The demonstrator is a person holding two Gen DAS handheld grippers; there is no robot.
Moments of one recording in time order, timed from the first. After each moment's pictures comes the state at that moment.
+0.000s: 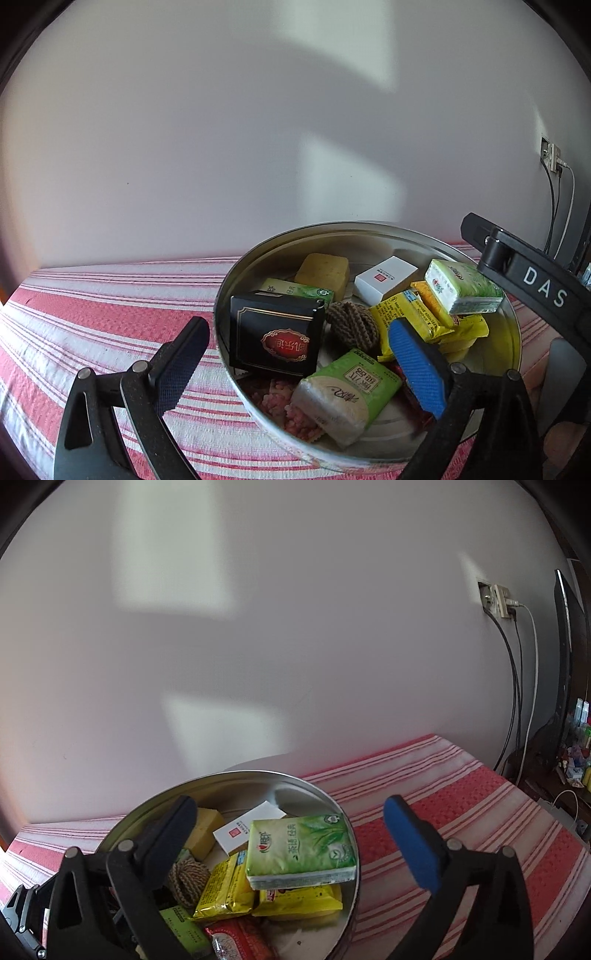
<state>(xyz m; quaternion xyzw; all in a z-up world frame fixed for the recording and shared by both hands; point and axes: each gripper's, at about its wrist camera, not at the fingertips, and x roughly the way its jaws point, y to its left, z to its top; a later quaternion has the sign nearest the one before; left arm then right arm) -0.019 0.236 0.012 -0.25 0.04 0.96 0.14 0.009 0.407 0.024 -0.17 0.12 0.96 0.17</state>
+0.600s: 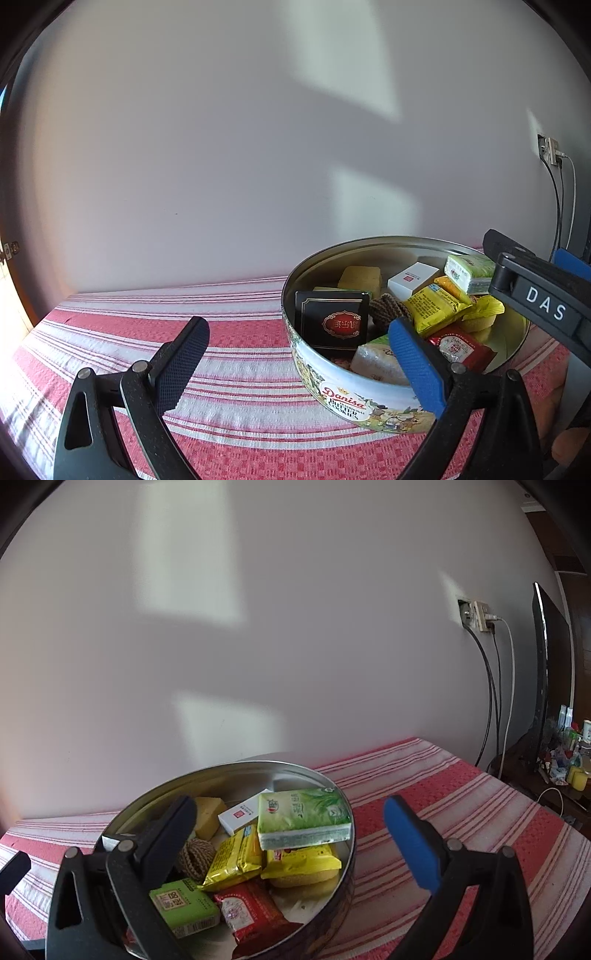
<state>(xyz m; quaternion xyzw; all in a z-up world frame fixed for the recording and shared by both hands) 0.044 0.187 0.026 -0.17 0.07 0.98 0.11 0.052 0.368 0.019 -0.14 0.10 0.96 0.20</state>
